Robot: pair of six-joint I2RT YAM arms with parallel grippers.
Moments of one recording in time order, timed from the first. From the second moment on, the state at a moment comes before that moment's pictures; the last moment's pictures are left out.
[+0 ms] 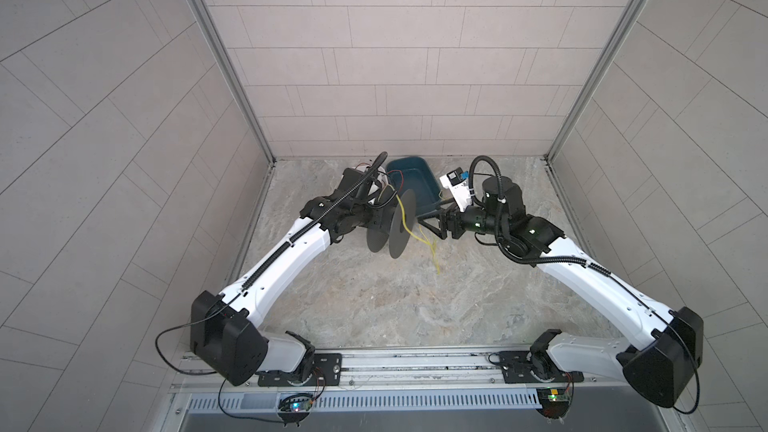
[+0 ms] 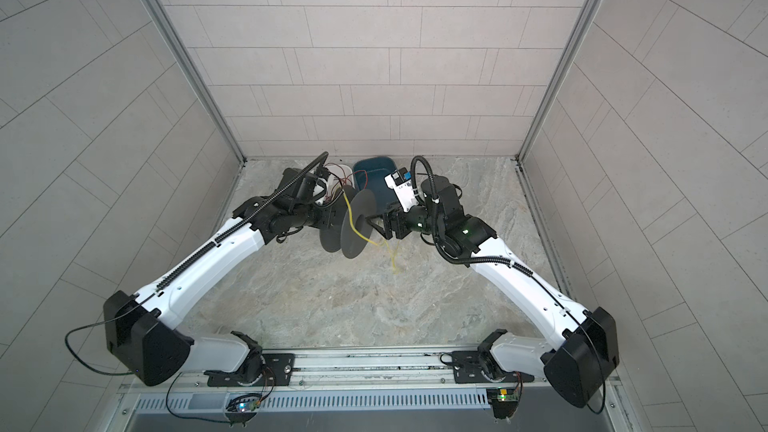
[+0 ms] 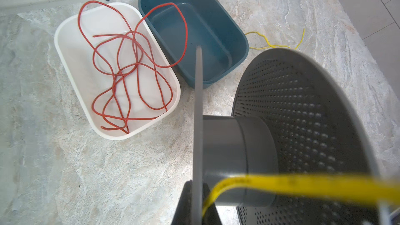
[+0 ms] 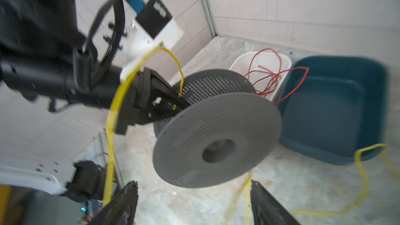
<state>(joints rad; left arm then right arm) -0.48 1.38 1.32 -0.78 0.04 -0.21 0.55 1.19 1.11 -0.33 -0.41 0.20</state>
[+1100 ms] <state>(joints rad) -0.40 1.53 1.65 -1.12 0.15 -0.28 0.84 1.14 1.01 -0.12 -0.07 -0.04</state>
